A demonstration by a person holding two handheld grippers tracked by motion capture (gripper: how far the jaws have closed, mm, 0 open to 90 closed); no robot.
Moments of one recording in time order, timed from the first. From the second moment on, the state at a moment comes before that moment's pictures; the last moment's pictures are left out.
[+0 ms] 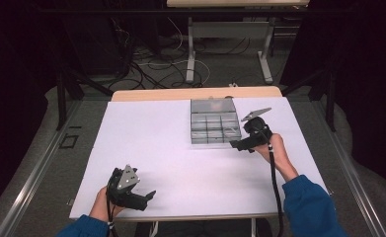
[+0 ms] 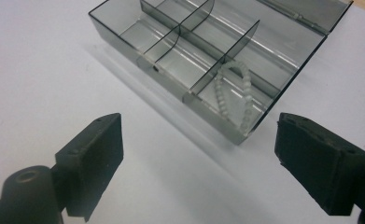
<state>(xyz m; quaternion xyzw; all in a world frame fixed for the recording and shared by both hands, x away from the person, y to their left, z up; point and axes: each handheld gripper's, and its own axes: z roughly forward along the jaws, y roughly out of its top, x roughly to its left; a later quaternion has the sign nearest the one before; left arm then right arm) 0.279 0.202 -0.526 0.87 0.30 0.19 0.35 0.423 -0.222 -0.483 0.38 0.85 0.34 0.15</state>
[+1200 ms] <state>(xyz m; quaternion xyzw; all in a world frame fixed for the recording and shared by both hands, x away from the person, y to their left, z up) 0.279 0.201 -0.526 0.87 0.30 0.19 0.35 0.311 -0.252 -0.482 0.33 0.86 0.35 0.17</state>
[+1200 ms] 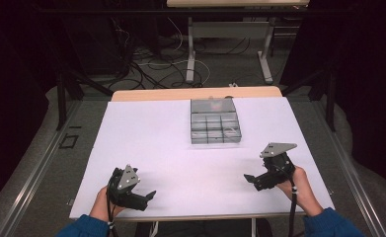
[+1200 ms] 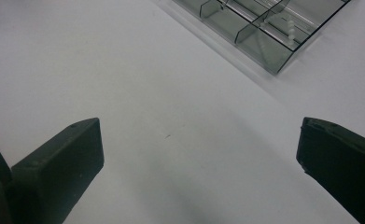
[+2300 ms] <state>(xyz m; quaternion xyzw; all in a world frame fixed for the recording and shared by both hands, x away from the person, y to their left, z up) 0.279 0.200 -0.526 0.87 0.30 0.19 0.34 0.267 -0.282 -0.517 0.33 0.86 0.34 0.18</state>
